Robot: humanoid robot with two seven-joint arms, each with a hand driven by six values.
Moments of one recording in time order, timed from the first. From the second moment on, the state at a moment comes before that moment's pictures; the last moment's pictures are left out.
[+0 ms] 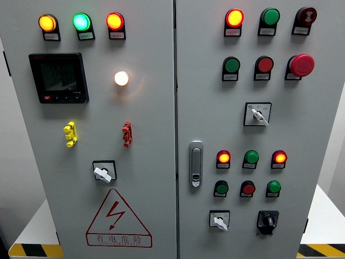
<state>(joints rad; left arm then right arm) -0.04 -0.09 0.02 -0.19 0.04 0.09 0.03 0.01 0.11 1.28 -0.19 -1.25 0.29 0.13</state>
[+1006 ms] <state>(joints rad) -0.04 -0.09 0.02 -0.19 0.04 0.09 0.03 -0.11 0.12 1.81 0.91 -1.54 0.42 0.15</state>
